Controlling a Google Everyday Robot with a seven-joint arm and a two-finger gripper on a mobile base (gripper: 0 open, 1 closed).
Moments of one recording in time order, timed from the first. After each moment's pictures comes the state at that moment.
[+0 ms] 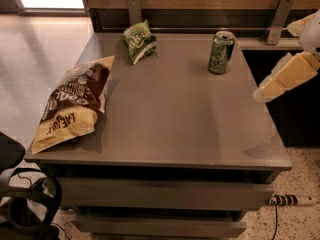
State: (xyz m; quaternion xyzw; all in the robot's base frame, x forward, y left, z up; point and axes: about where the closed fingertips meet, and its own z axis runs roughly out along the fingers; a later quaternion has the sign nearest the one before) arm 0.507 -0.233 0.980 -0.47 0.81 0.02 0.33
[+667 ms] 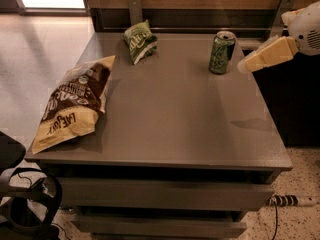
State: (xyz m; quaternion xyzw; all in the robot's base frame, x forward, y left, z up) arm 0.584 -0.239 0.983 -0.39 0.80 0.07 0.45
